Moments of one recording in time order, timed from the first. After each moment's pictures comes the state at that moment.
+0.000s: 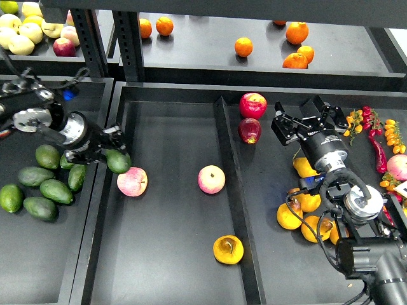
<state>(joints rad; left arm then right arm) -1.22 0.46 0.16 -0.77 0.31 -0.49 0.49 0.31 0.02 1.47 1.14 0.22 0.07 -0.18</state>
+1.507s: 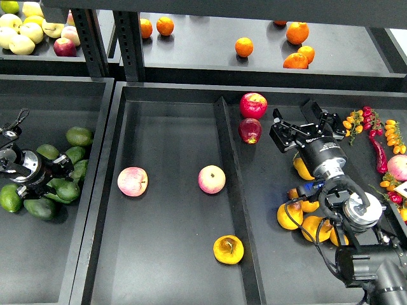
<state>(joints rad) -0.93 0.35 0.02 -0.37 0.40 -0.49 0.49 0.27 0.01 1.46 1.16 0.22 0.07 -0.18</state>
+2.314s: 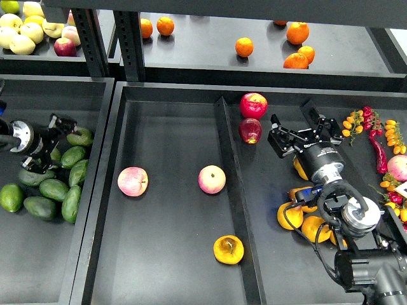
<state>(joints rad) -0.93 0.44 -0.35 -0.45 0.36 -0.49 0.49 0.25 0.02 1.45 1.16 0.22 0.07 -0.19</state>
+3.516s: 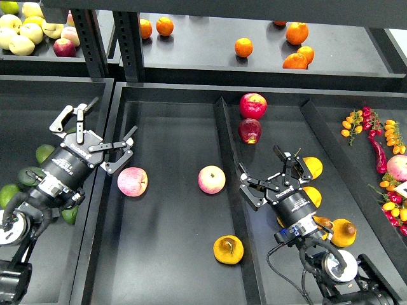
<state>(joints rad) 0.03 0.00 -1.54 -1.32 -0.05 -0.49 0.49 0.10 0.01 1.25 1.00 0.21 0.58 -0.31</state>
